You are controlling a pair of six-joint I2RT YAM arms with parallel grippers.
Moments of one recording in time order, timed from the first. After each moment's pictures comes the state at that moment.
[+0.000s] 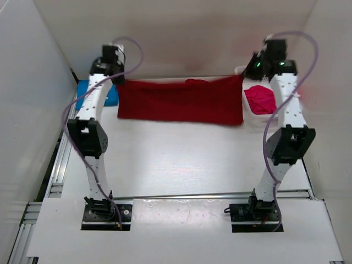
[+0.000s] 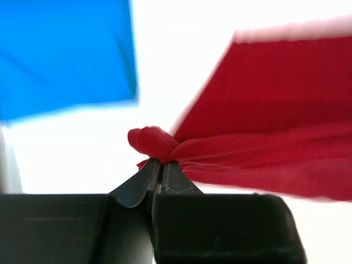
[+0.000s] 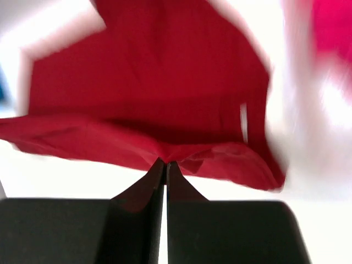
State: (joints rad) left arm -0.10 2.13 2.10 -0.88 -0.13 0.00; right arm 0.02 1.89 1.95 -0.88 -0.26 0.39
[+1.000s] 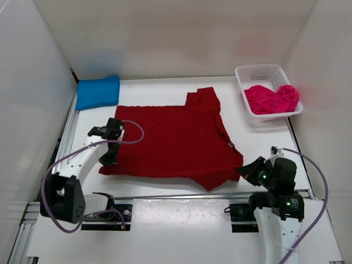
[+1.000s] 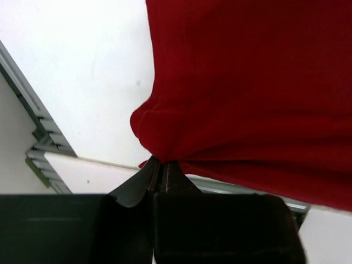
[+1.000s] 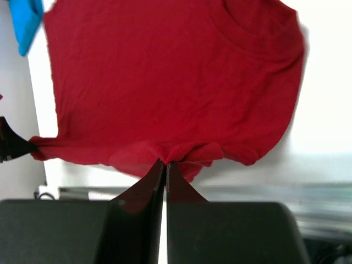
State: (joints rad) left arm -0.22 1.27 0.88 -1.02 -0.34 0.00; right arm -0.06 0.21 0.58 -1.00 -0.42 0.61
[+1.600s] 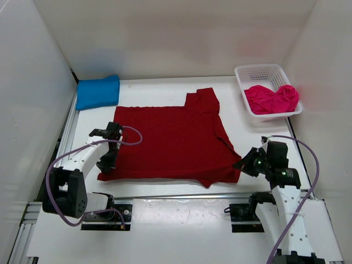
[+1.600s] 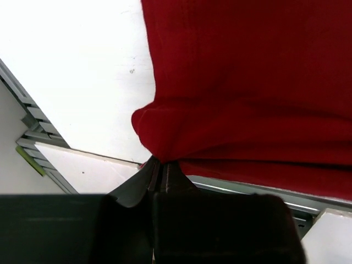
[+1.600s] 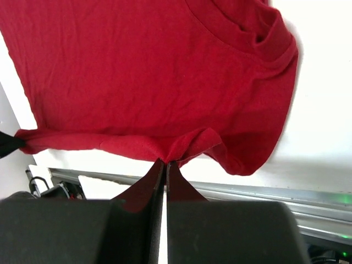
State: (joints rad) left arm -0.19 1.30 0.80 -1.03 -0.35 0.00; right arm -0.03 0.59 0.56 -0.87 -0.45 0.54
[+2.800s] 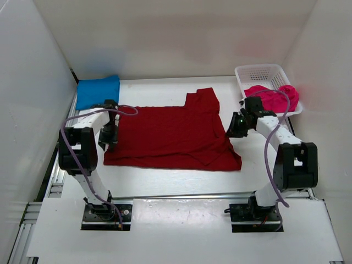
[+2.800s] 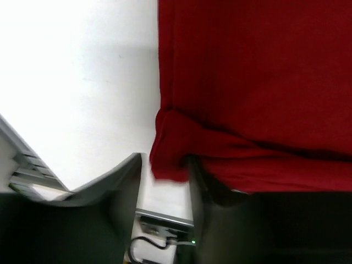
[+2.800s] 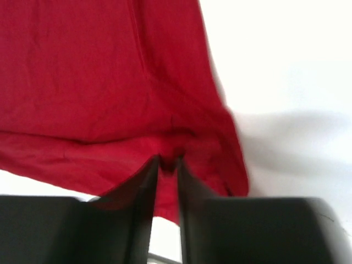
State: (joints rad) left arm -0.04 1.78 1.21 -0.97 -0.26 0.00; right arm 0.11 1.55 1.04 -0.58 -0.30 0.33
